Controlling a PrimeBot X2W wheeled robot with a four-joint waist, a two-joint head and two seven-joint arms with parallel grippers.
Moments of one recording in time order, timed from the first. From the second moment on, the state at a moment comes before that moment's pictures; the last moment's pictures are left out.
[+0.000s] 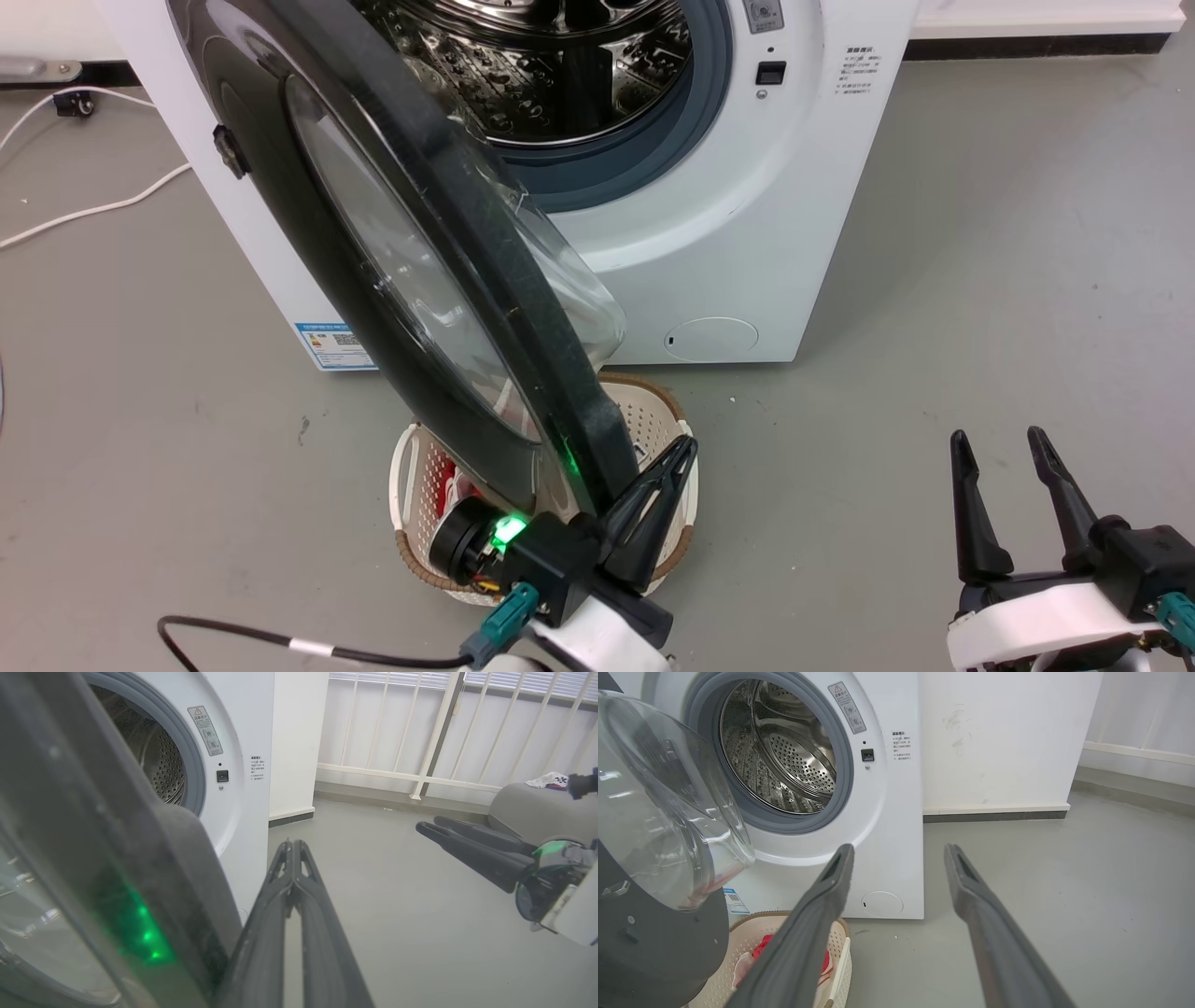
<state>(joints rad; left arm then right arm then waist) -0.18 0.09 -0.58 0.08 -0.24 0.00 -0.21 0.04 -0.05 -0.05 0.03 0.11 0.13 -0.21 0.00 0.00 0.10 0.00</state>
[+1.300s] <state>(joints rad) 0.14 0.23 -0.44 -0.25 -0.26 0.24 -0.15 0.06 -0.05 -0.09 -0.01 0.09 0.13 -0.17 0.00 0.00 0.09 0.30</state>
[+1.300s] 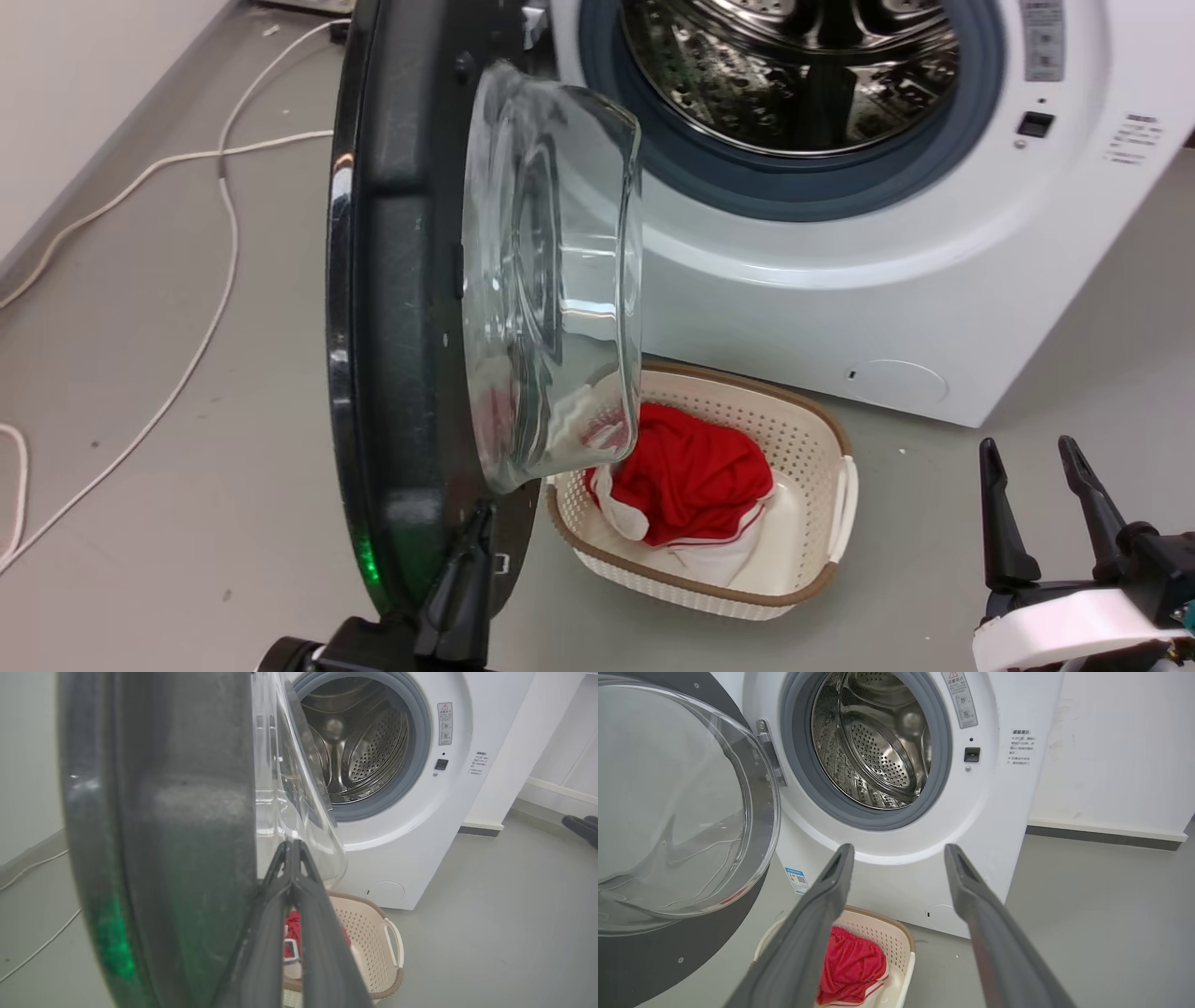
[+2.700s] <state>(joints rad) -0.28 0.36 0.21 0.30 -0.50 0.09 -0.26 0.00 -0.05 -0.10 -0.09 0.03 0.13 -0.11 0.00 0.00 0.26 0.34</state>
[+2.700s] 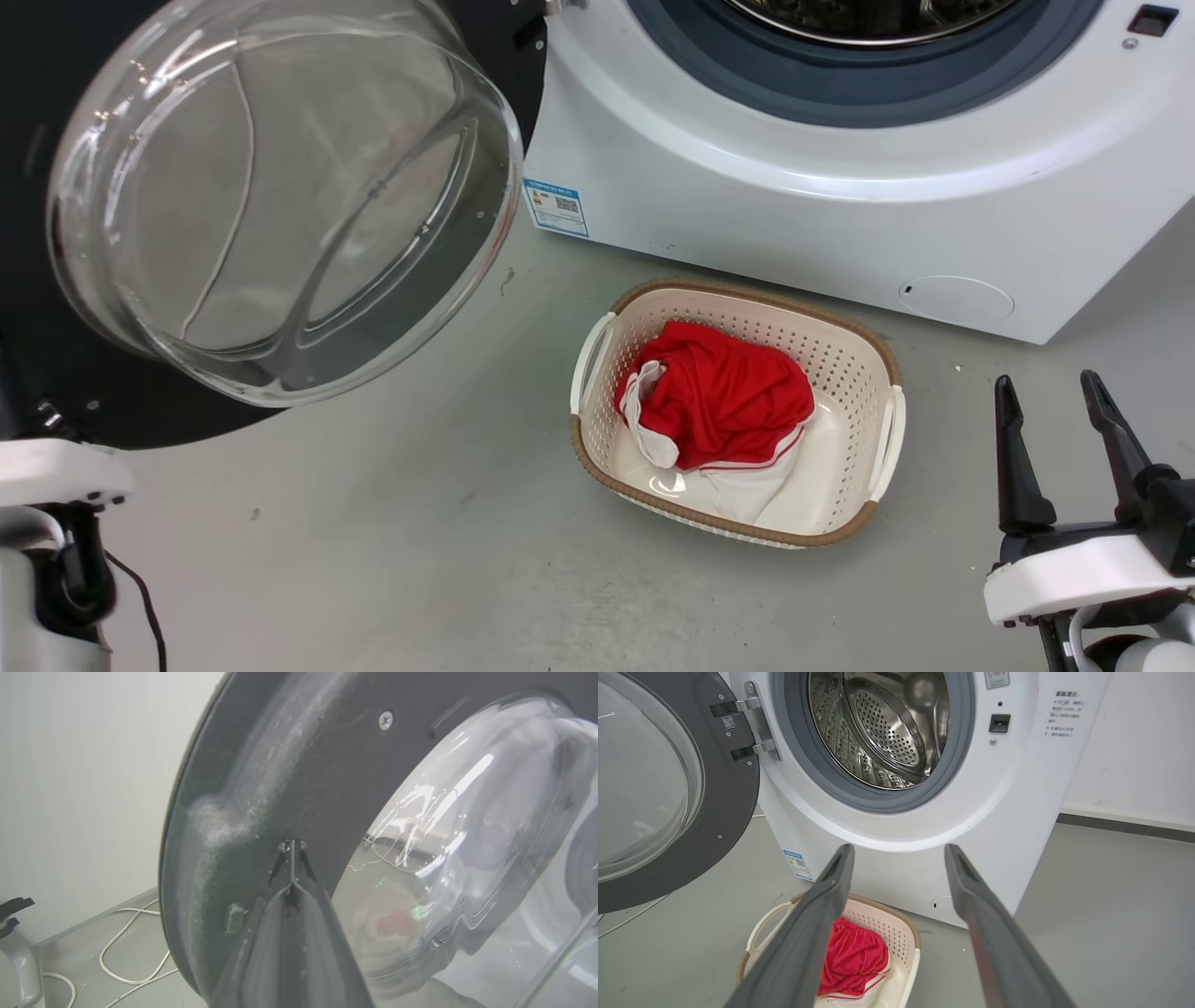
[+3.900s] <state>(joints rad) -0.04 0.11 0.13 0.10 -0.13 -0.07 -0.26 0.01 -0.05 -0.07 0.00 0.08 0.13 -0.17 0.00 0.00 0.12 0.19</state>
